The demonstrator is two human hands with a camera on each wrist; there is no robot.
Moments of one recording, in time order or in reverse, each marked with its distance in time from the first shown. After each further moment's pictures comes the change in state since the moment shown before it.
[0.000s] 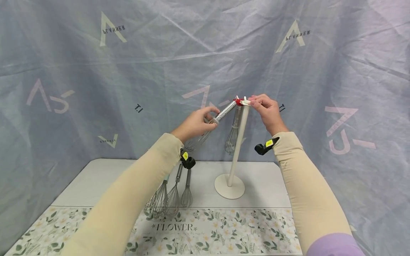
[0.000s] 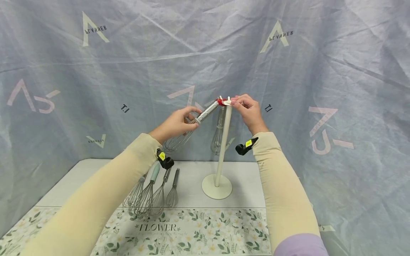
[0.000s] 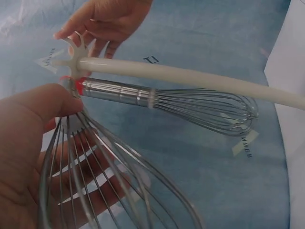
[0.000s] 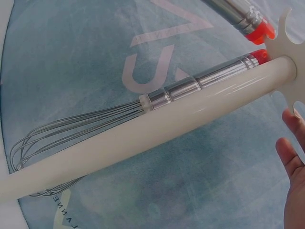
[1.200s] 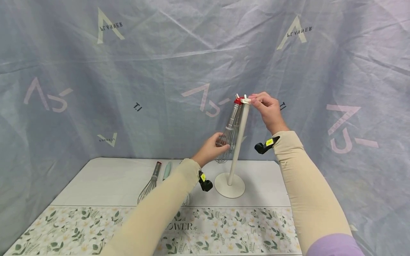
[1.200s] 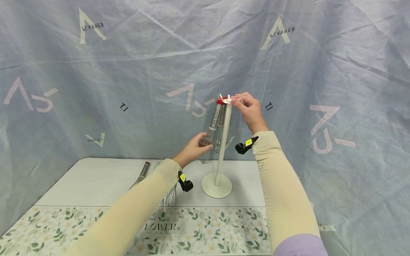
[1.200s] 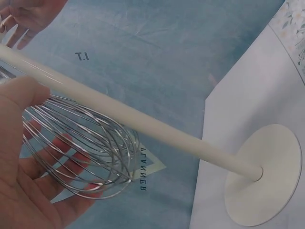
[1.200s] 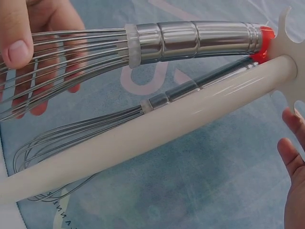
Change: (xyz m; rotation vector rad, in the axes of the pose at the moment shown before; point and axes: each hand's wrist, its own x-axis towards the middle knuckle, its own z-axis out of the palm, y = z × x) left_hand -0.001 -0.062 0.111 -0.277 0.018 -0.183; right_hand 0.002 0.007 0.000 0.042 0.009 -0.039
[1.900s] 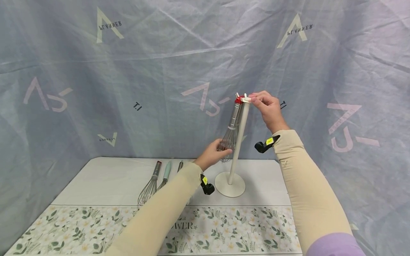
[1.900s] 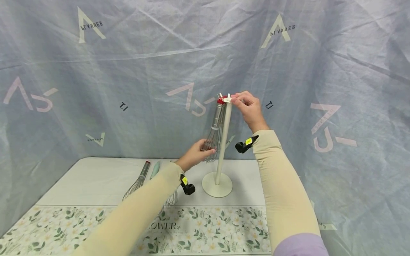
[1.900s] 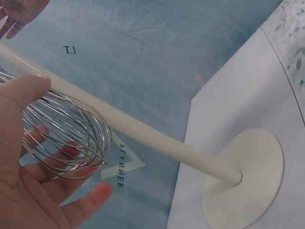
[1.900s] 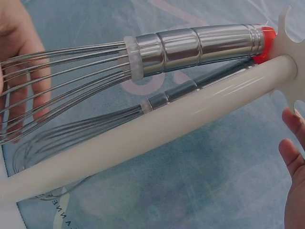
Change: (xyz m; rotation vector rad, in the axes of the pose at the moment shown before) left_hand -0.002 -0.018 0.017 -0.030 -0.013 -0.107; right_hand 0.000 0.000 0.000 0.014 0.004 -0.012
